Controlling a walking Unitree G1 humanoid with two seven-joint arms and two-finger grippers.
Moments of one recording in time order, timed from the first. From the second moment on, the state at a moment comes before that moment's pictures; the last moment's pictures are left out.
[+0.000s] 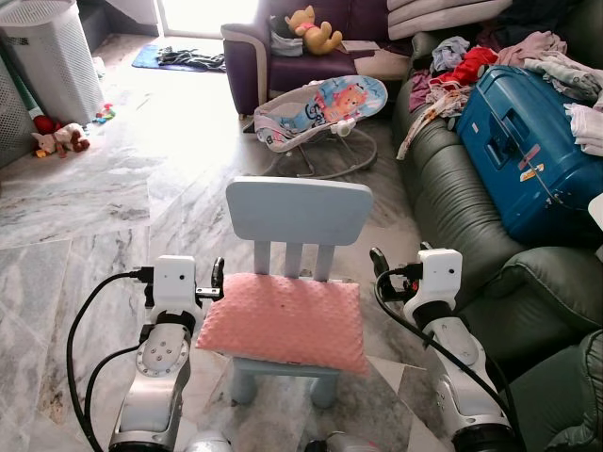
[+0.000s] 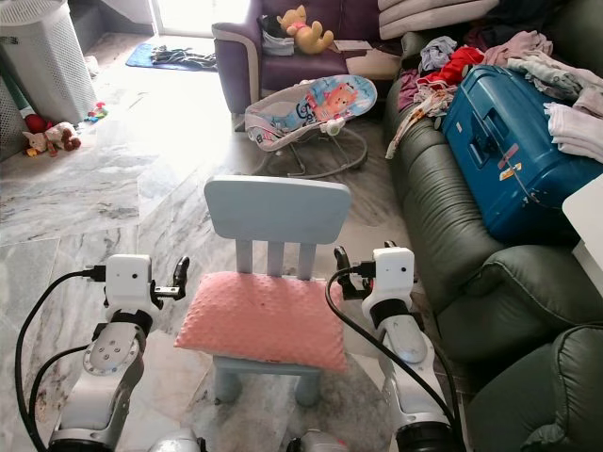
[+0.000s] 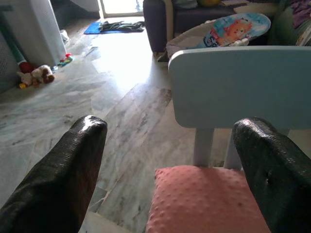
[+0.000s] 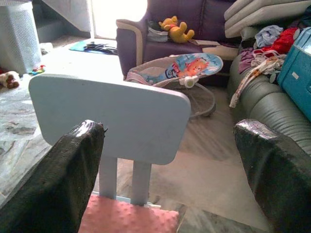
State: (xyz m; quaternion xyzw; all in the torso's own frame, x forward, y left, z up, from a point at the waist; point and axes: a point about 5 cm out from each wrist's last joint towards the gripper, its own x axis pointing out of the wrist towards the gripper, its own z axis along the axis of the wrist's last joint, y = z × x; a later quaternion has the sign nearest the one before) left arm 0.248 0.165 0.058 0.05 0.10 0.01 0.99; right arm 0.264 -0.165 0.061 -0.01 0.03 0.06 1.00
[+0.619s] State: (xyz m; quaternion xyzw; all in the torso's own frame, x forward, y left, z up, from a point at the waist) left arm 0.249 0.172 0.069 0.10 0.10 -0.06 0.99; right arm 0.235 -0.172 0.057 0.03 0.04 0.00 1.00
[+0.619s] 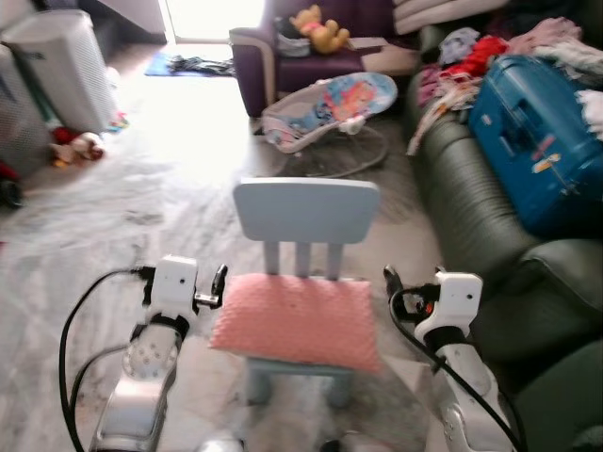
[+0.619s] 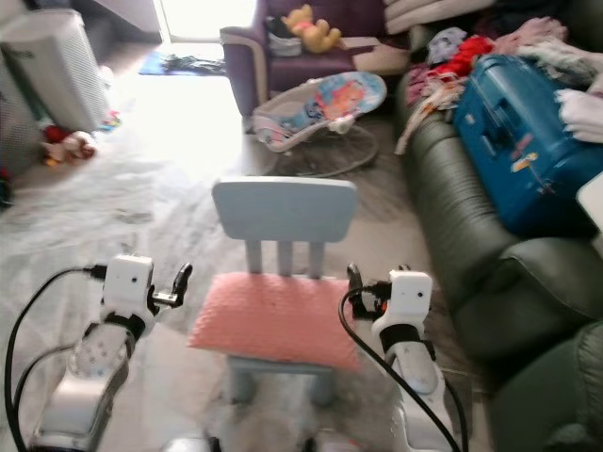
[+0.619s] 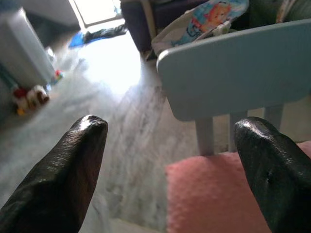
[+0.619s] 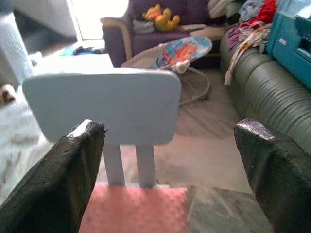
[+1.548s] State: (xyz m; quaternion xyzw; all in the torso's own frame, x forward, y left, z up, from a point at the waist) left arm 0.241 0.133 0.057 0.10 0.12 -0.17 0.97; right arm 0.155 -0.212 0.062 -0.01 0.10 -0.10 0.99
